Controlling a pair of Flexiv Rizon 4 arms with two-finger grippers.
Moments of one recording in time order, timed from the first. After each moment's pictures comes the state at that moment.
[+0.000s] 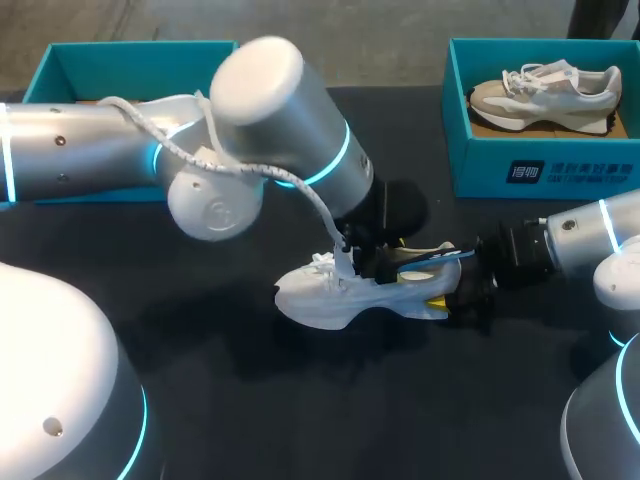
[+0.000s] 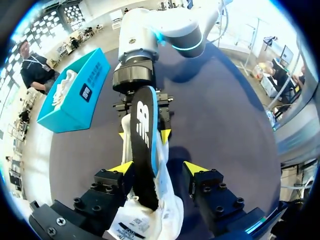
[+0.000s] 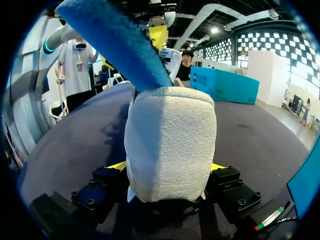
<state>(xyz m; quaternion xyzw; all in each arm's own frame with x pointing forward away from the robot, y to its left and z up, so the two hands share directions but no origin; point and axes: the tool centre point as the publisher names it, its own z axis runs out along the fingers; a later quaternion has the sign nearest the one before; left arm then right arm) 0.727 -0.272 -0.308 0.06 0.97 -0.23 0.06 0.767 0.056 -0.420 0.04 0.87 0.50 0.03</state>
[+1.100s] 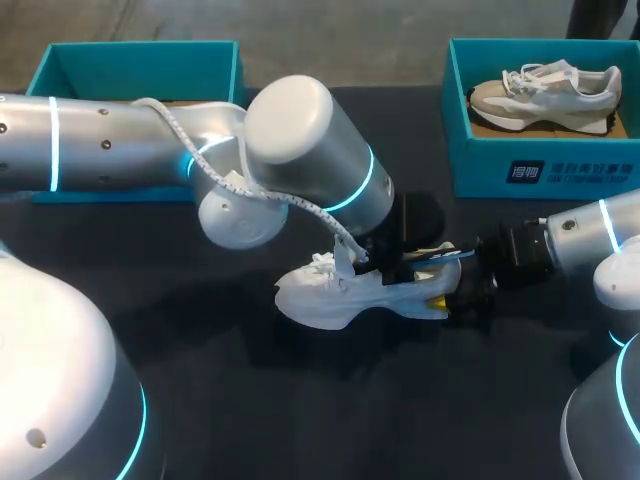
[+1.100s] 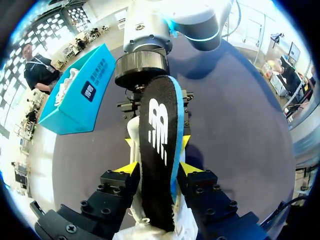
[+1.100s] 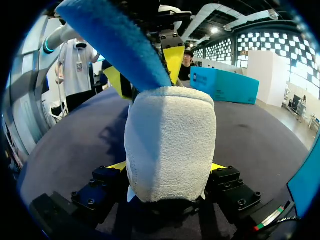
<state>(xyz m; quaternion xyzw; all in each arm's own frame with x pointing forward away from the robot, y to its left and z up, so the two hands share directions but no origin) 0.750 -0.299 -0.342 0.05 0.97 -0.23 0.10 0.767 0.056 -0.420 0.04 0.87 0.50 0.03</state>
